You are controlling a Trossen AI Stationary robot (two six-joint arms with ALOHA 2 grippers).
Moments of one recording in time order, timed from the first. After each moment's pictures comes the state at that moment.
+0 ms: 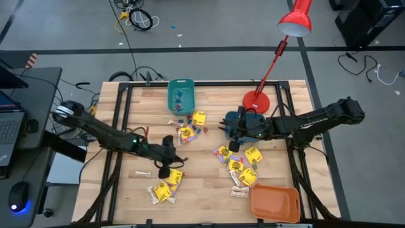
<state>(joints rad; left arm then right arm) -0.35 1.27 0.55 0.08 -0.21 -0.26 0.14 1.24 0.80 0.00 0.44 0.02</state>
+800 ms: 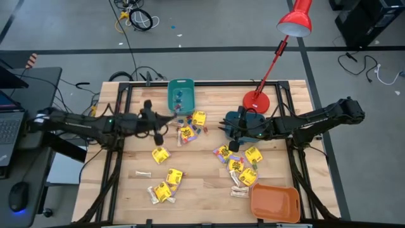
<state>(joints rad) -0.07 0.80 0.56 0.03 -0.47 0.02 0.14 1.24 0.80 0.01 0.44 0.02</state>
